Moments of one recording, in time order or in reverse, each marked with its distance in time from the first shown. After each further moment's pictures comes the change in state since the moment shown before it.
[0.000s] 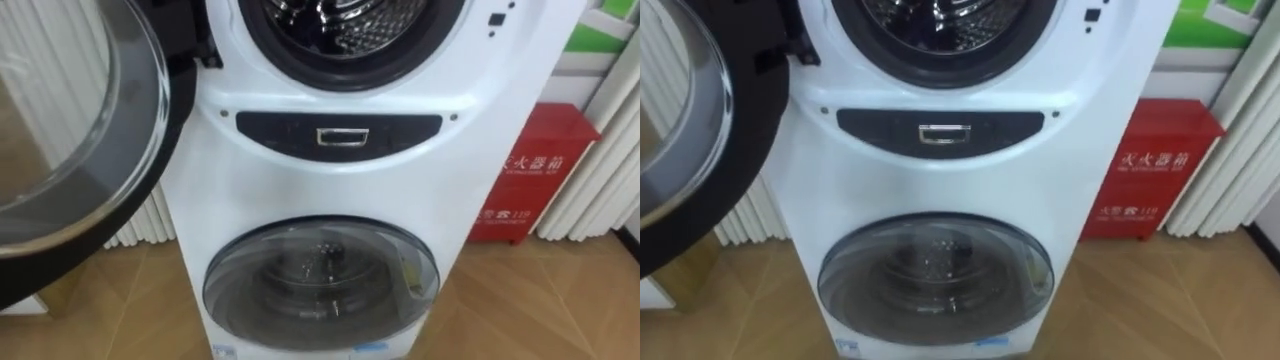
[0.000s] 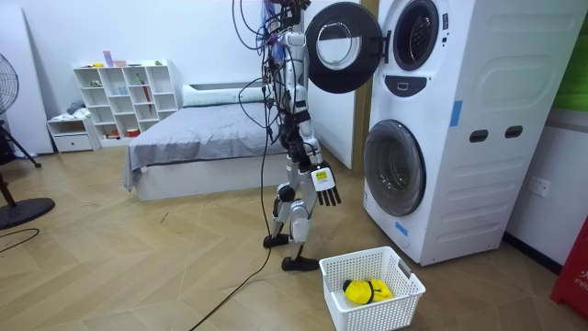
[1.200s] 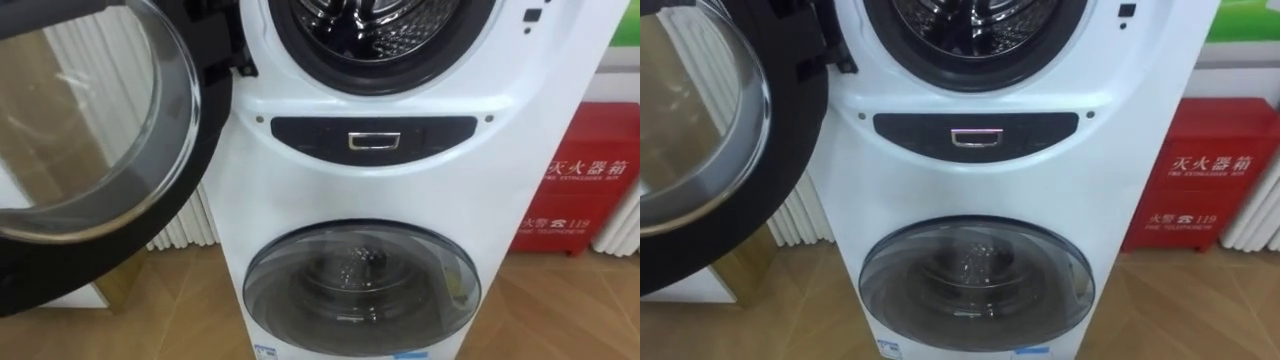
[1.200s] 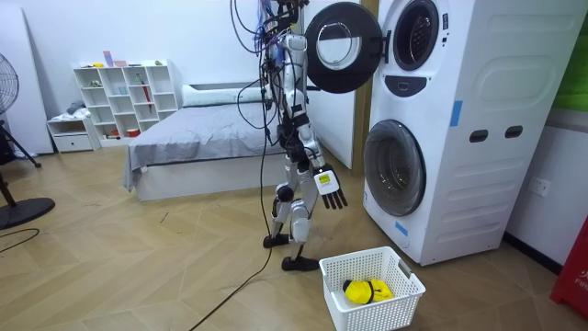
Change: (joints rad) left arm -0.109 0.259 0.512 -0.907 -0.515 -0.004 0.273; right arm 0.109 -0.026 -0.301 -0.127 -0.137 0.001 0.011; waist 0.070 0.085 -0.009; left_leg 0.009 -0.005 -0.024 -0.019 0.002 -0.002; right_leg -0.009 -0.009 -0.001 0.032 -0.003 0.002
